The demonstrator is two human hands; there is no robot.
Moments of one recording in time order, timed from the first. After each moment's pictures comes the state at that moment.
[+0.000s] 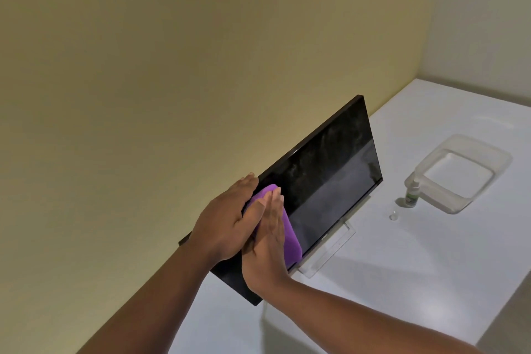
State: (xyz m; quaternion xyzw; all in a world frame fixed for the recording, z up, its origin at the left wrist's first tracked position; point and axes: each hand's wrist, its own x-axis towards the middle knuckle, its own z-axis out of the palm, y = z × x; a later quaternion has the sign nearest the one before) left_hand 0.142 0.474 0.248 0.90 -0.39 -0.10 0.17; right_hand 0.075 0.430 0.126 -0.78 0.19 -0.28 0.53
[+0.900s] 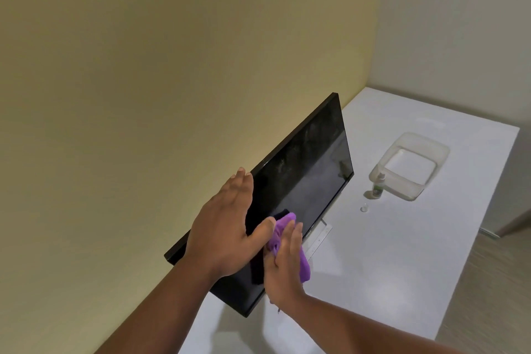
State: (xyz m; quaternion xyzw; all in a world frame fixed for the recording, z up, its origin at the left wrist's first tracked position) left_hand 0.150 0.485 0.219 0.87 -0.49 -0.03 0.10; right_hand 0.055 0.423 0.055 -0.76 0.36 -0.14 0.52
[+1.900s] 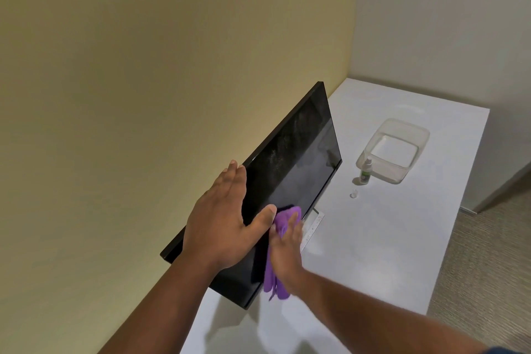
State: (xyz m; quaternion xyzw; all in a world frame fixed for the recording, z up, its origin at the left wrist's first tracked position) left_hand 0.148 0.484 0.217 0.87 -0.49 -0.03 0.11; right_hand 0.064 0.408 0.046 -0.65 0.47 -0.11 0.59
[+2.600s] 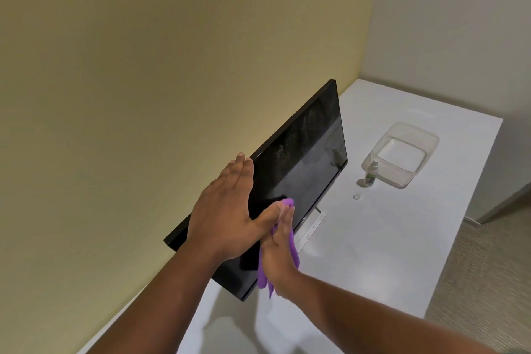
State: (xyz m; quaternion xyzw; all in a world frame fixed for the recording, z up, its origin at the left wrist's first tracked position) left_hand 0.145 0.486 0.220 0.87 -0.48 -0.02 0.08; right_hand 0.064 0.433 0.061 -0.55 0.37 -0.21 0.72
